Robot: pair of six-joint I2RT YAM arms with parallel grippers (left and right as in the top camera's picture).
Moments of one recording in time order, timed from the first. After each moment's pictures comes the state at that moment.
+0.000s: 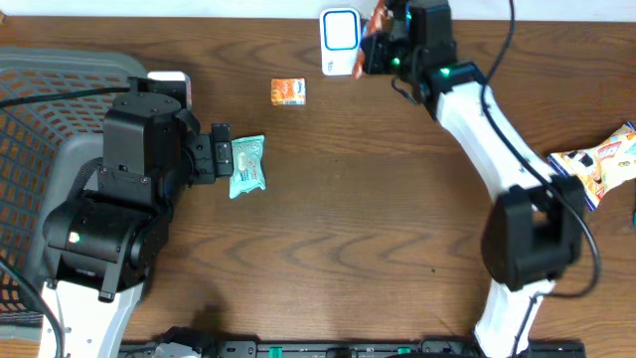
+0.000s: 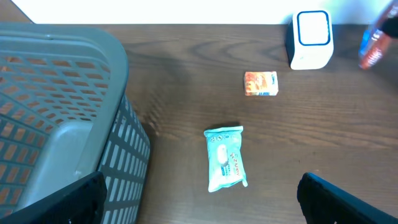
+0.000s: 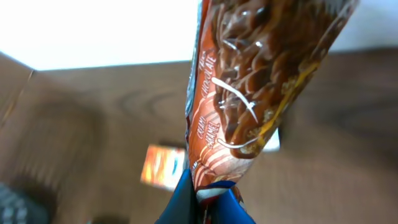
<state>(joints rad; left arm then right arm) -0.26 1.13 1.48 -1.07 -0.24 -0.17 0.29 2.05 1.72 -0.25 -0.26 0.36</state>
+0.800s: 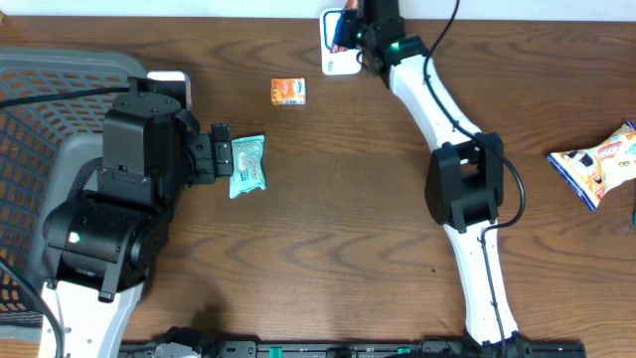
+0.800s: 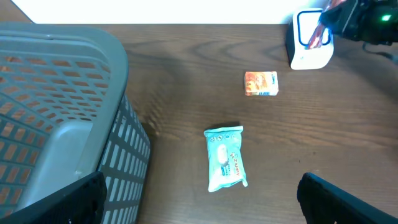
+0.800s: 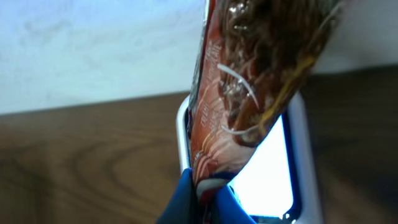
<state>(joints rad) -0.26 1.13 1.48 -1.07 -0.24 -0.17 0.34 2.56 2.34 -0.37 -0.11 0.48</state>
